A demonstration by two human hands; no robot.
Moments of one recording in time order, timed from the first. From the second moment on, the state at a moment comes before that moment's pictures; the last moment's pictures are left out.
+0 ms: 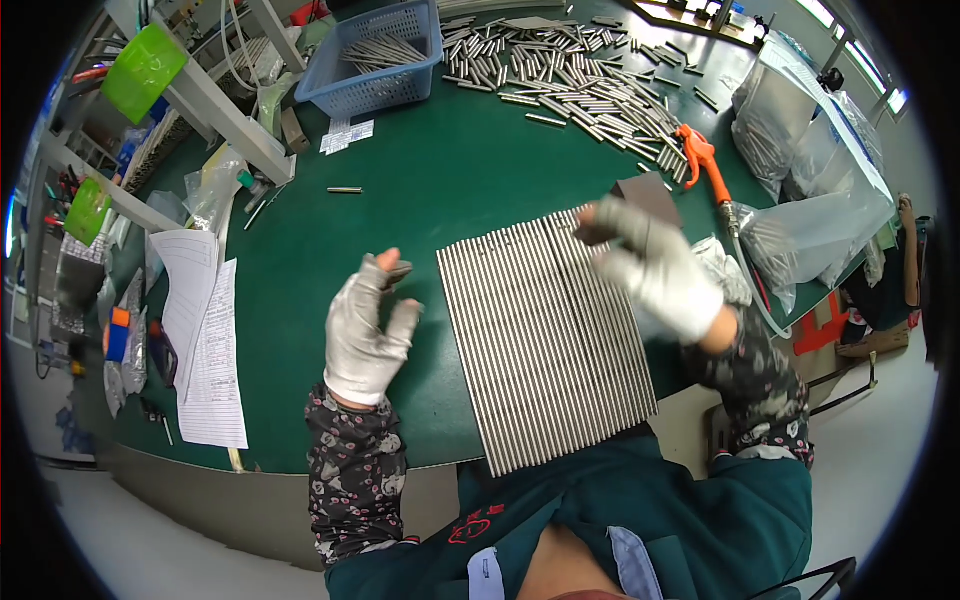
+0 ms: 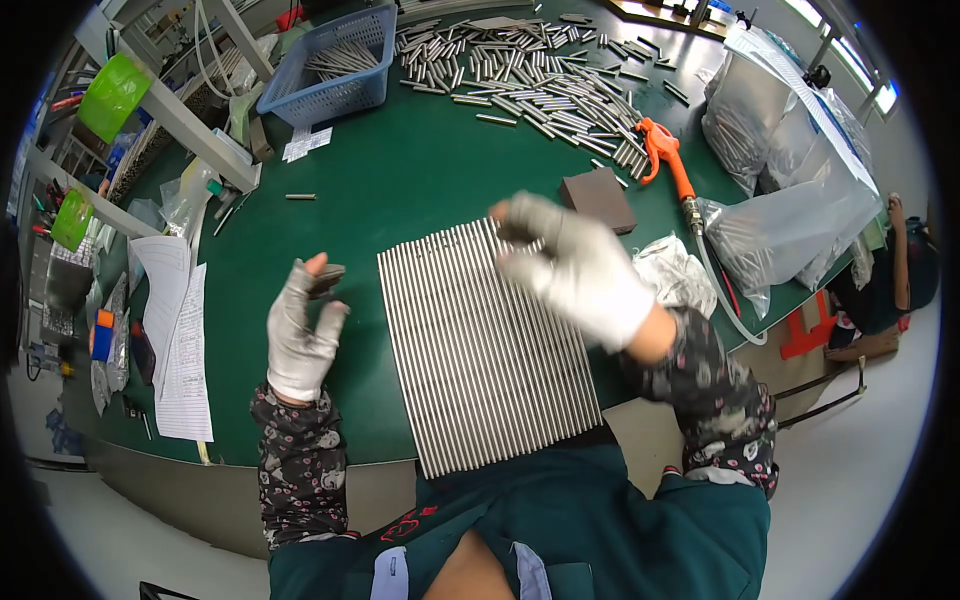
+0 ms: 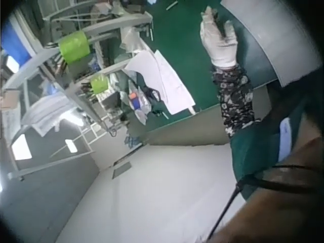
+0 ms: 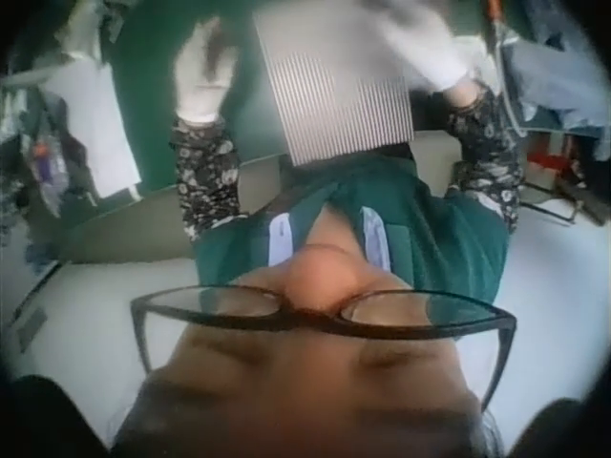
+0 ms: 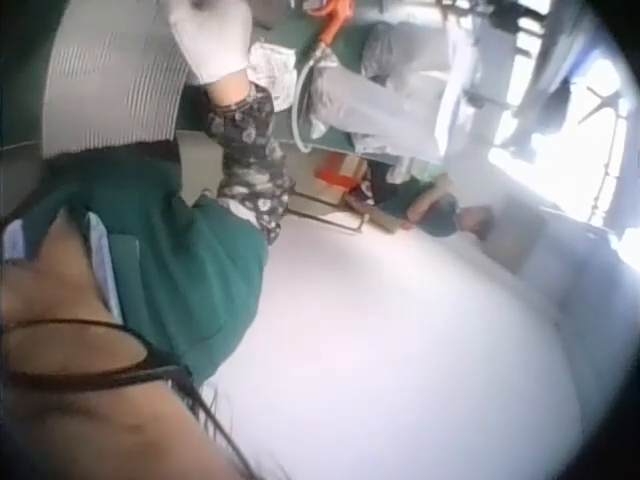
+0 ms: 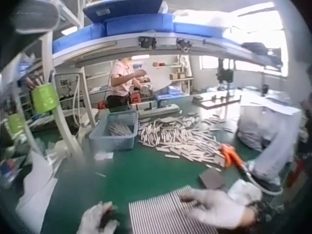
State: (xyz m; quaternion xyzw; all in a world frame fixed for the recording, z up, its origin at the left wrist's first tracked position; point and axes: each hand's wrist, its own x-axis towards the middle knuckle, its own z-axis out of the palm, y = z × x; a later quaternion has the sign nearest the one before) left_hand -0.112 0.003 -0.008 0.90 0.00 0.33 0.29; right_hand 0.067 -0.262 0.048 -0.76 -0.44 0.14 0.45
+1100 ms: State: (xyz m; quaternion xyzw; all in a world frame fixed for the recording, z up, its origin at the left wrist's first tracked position) left_hand -0.104 -0.101 0.004 0.97 -0.22 -0.07 0.13; right_hand 0.013 -0.322 -0.011 -0.77 -0.62 0.09 0.15
